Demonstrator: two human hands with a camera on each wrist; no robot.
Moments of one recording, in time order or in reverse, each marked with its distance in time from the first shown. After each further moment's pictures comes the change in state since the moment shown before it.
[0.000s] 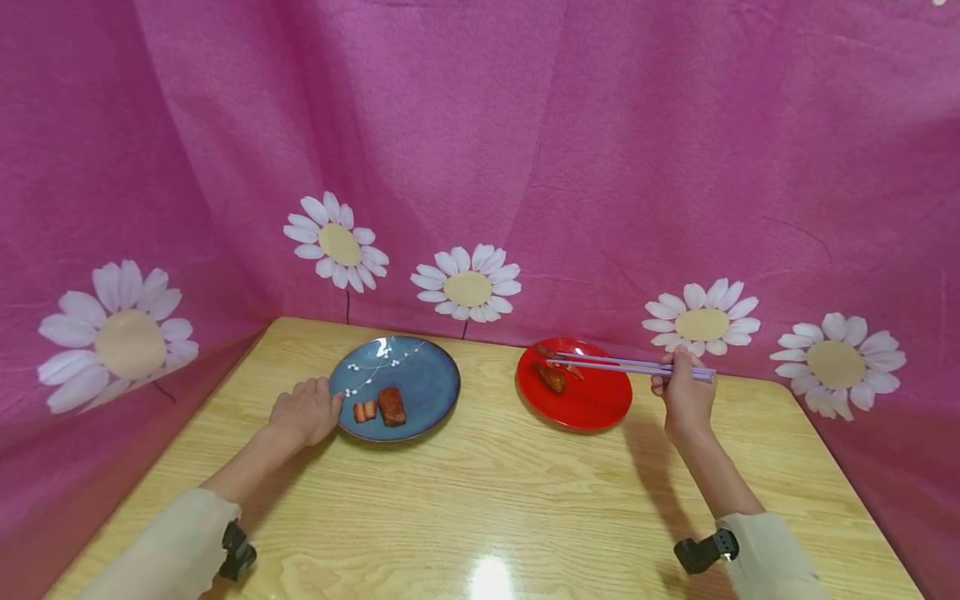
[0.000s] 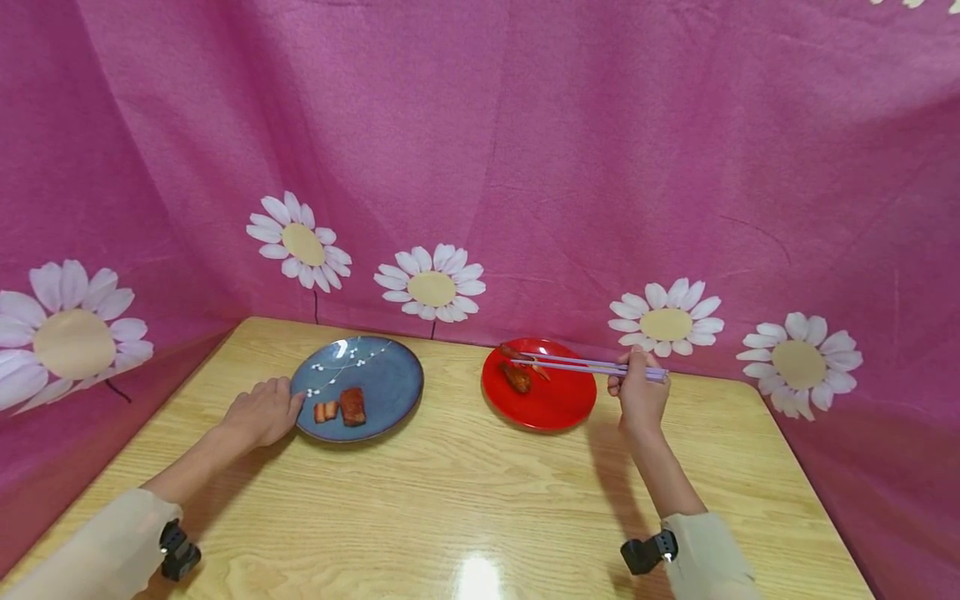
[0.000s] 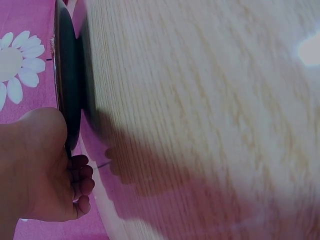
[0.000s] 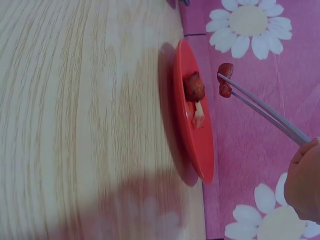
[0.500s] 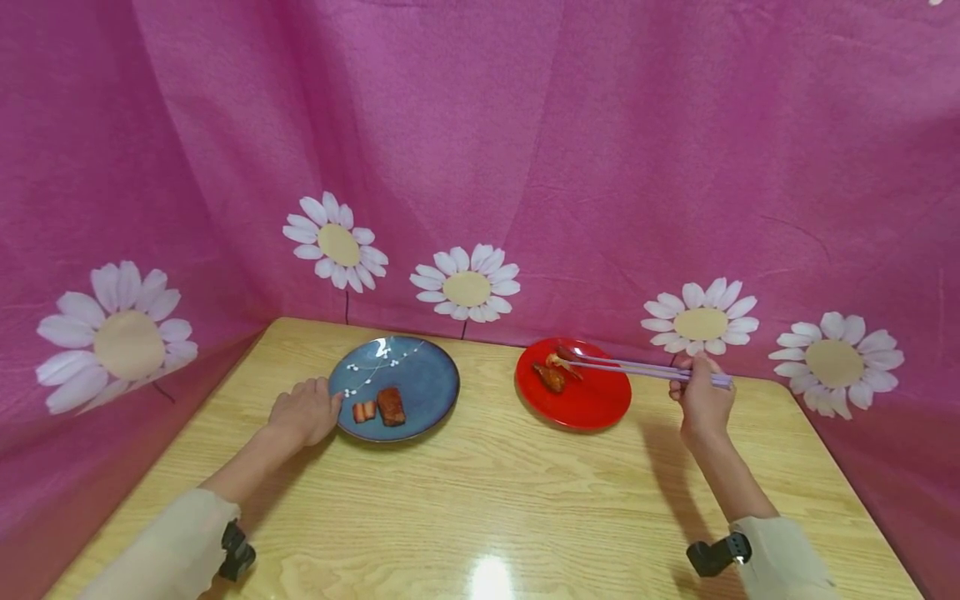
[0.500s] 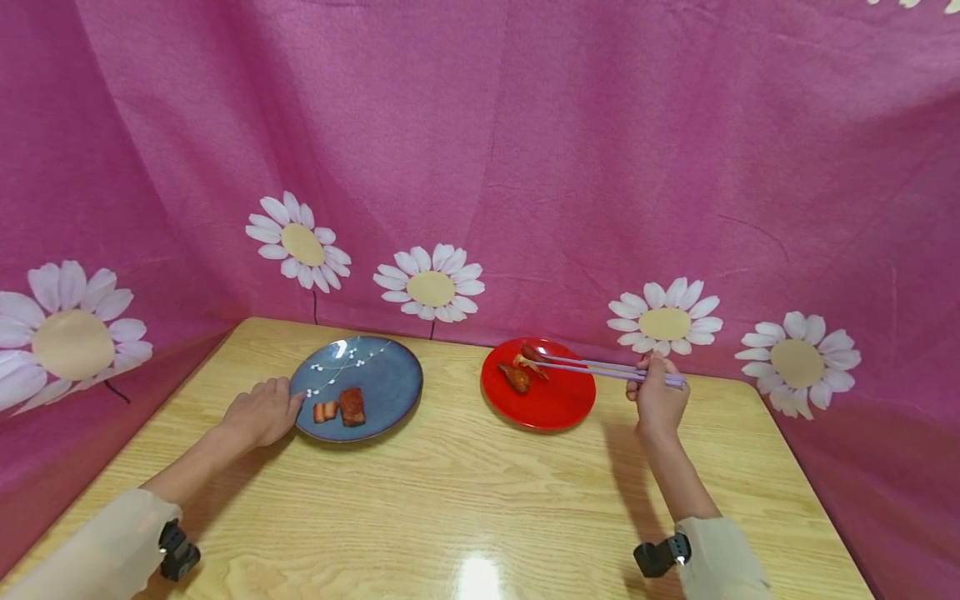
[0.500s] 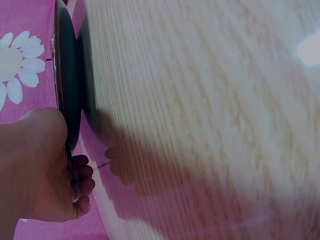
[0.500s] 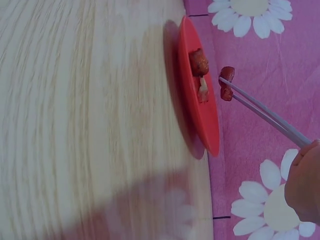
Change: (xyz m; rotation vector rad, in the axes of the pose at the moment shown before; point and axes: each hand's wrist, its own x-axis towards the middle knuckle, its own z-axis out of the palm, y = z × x) left_hand -0.001 0.002 -0.002 0.000 -0.001 0.003; right_hand 0.011 -0.002 -0.023 0.032 0.070 0.022
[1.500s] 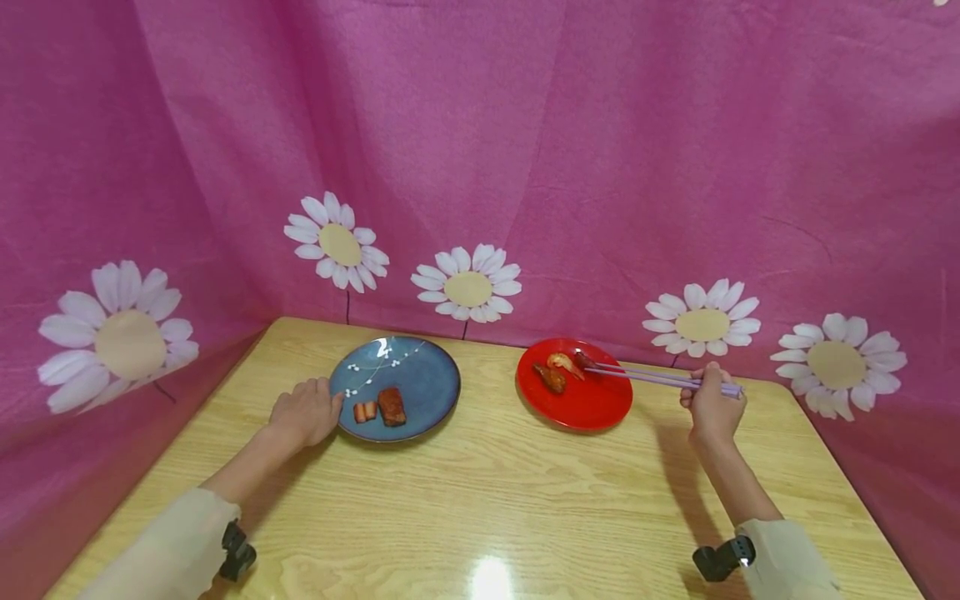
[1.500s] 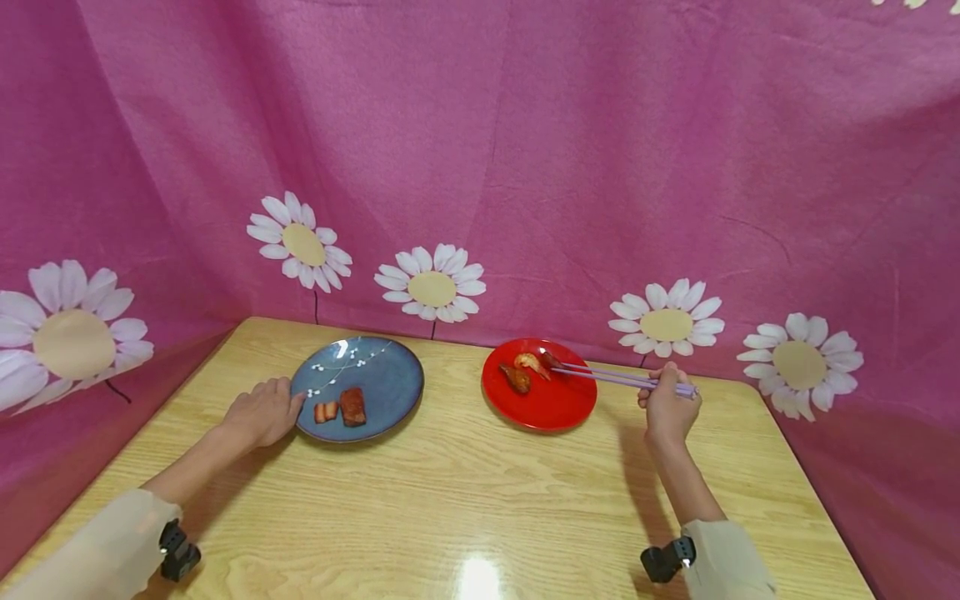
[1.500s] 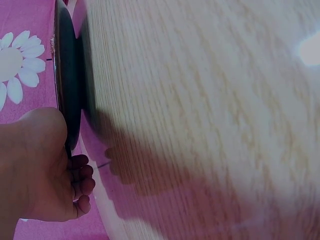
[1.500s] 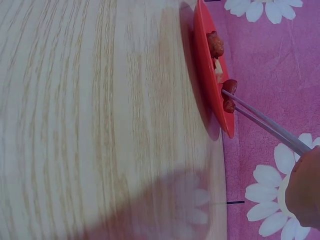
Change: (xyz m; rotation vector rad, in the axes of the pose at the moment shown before) left_hand 0.002 -0.001 0.001 0.016 0.007 0.003; right_hand 0.009 0.010 -0.017 -0.055 0.081 -0.032
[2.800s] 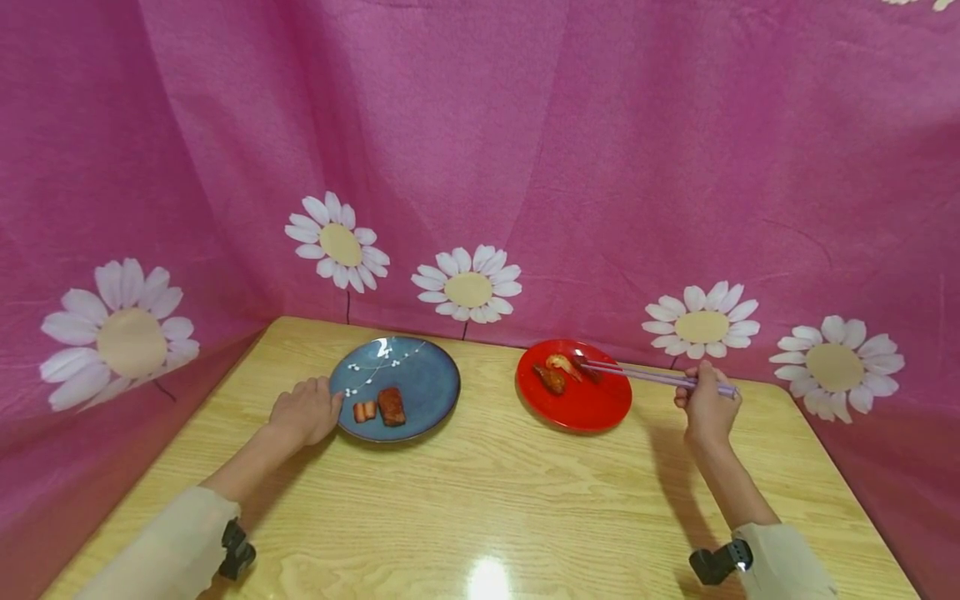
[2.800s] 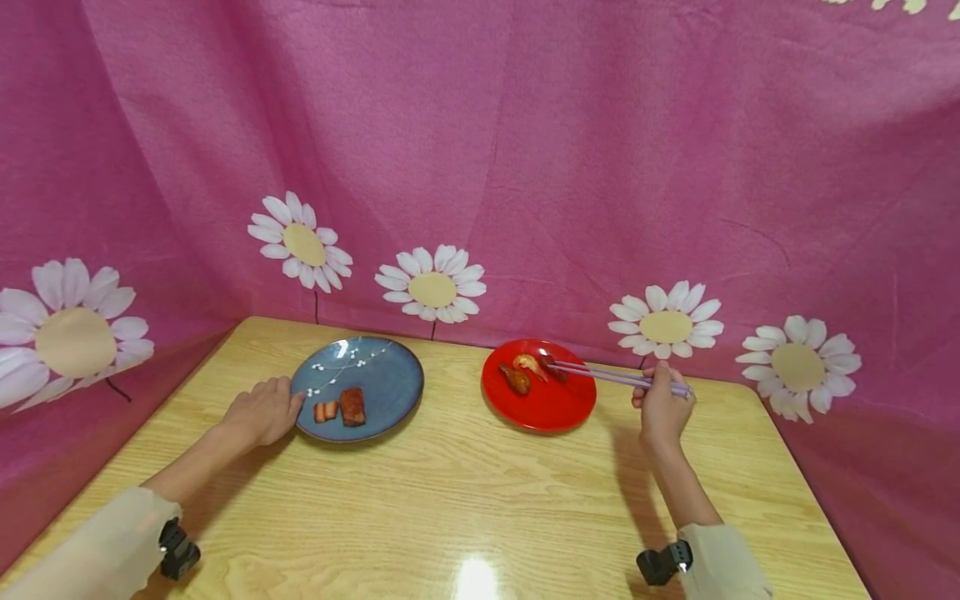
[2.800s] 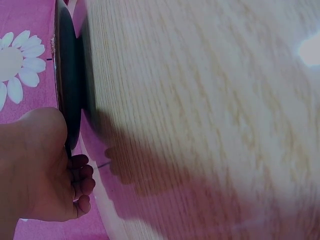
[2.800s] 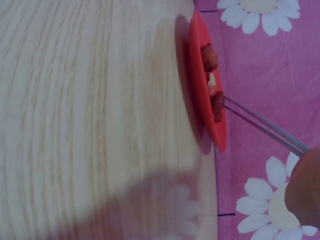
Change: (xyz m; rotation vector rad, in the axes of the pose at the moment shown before) left_hand -0.002 0.001 -0.003 -0.012 0.003 0.004; right_hand -0.011 -0.005 0.008 0.073 -0.041 -0.004
